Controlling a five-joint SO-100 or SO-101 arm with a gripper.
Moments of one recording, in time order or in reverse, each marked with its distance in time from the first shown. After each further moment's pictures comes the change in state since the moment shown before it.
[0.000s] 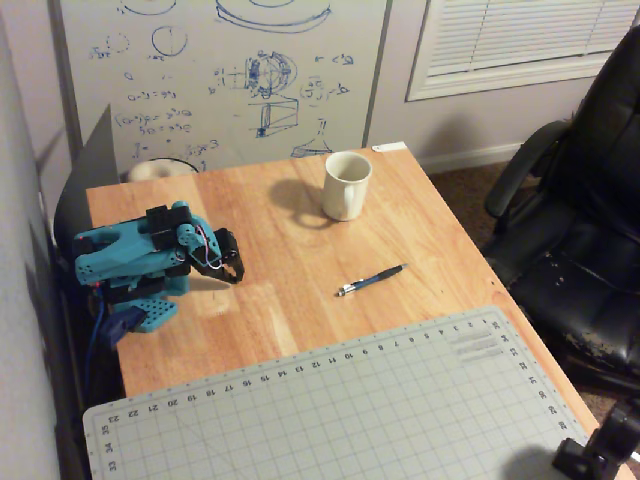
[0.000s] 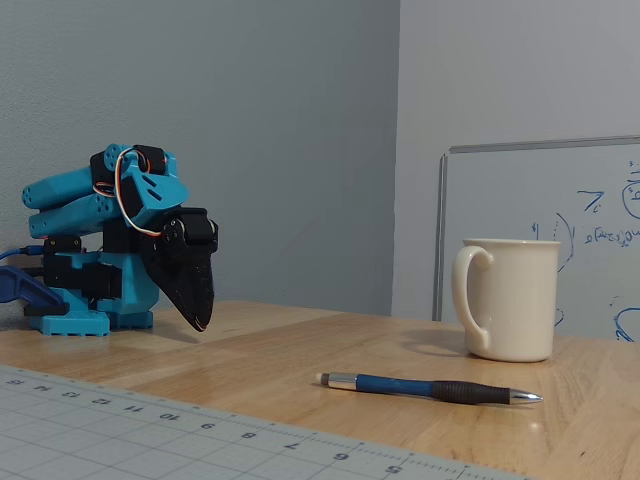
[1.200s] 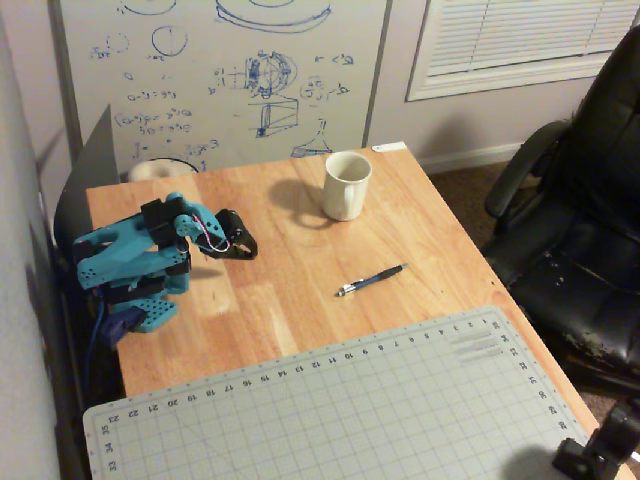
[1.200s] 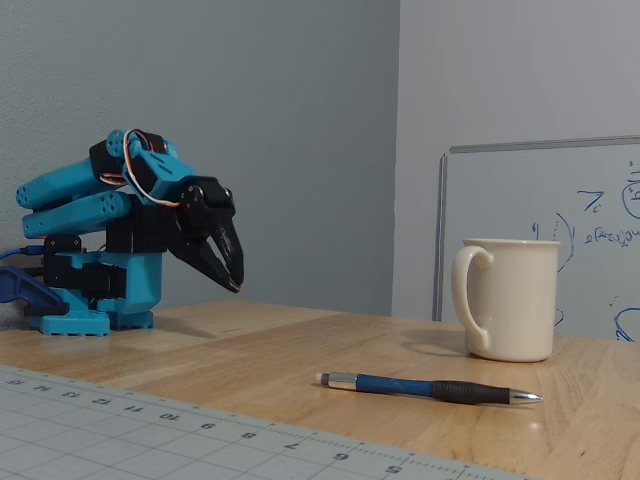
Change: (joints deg) arm -5.1 -0.1 -6.8 -7.6 0.0
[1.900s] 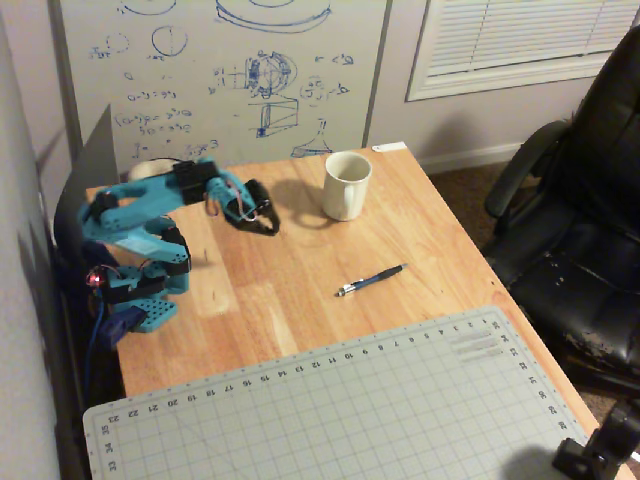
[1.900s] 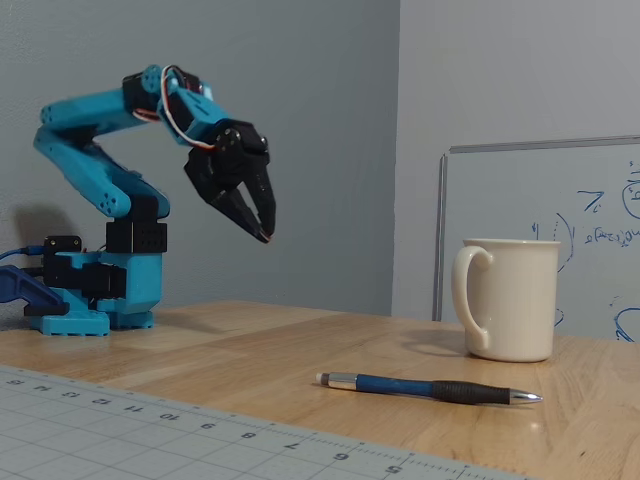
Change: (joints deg) arm 0.0 -48.3 -36.1 -4.7 0.0
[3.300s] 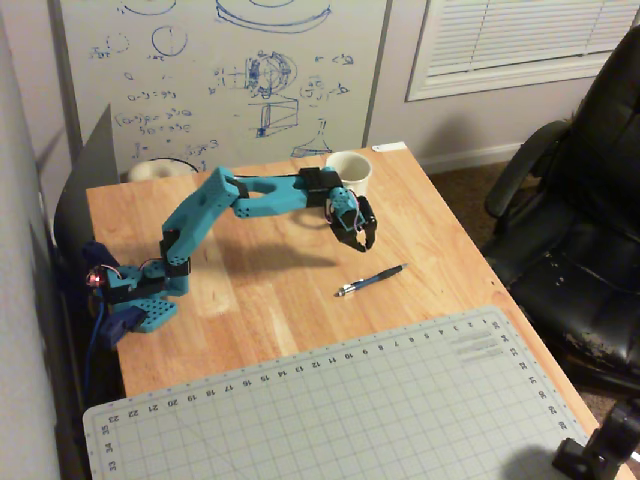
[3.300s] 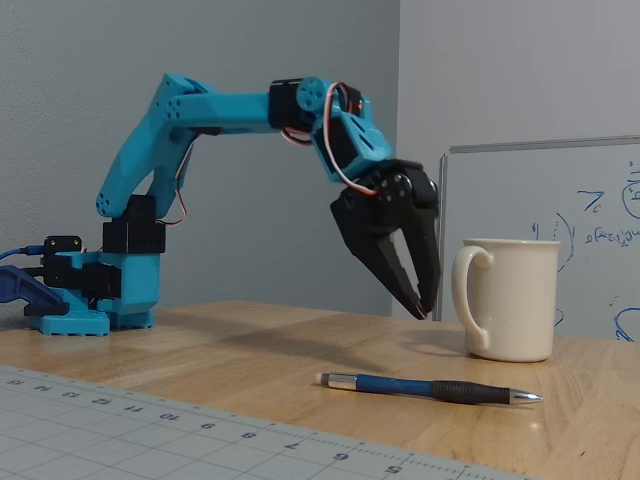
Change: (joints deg) arm 5.9 -89.4 -81.2 0.0 0.0
